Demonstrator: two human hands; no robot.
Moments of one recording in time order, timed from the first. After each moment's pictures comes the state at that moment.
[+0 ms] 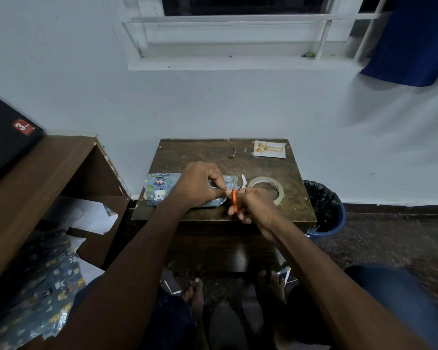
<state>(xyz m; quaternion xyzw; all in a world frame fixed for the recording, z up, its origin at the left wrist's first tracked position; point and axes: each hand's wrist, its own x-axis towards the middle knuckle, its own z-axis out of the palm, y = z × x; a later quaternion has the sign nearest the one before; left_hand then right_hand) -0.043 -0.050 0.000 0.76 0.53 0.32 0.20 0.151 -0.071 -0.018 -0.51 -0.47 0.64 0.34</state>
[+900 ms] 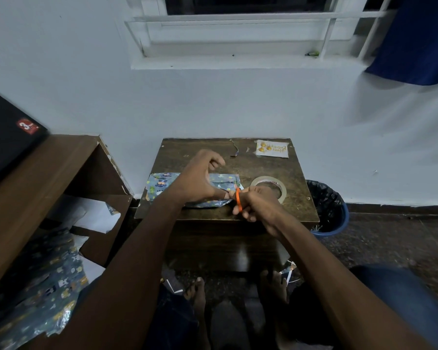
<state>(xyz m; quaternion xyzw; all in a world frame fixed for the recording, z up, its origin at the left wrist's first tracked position) -0.054 -0.043 0.001 0.74 0.55 0.31 0.24 0.154 -0.062 -0.019 -0.53 -0.48 0.63 0.31</state>
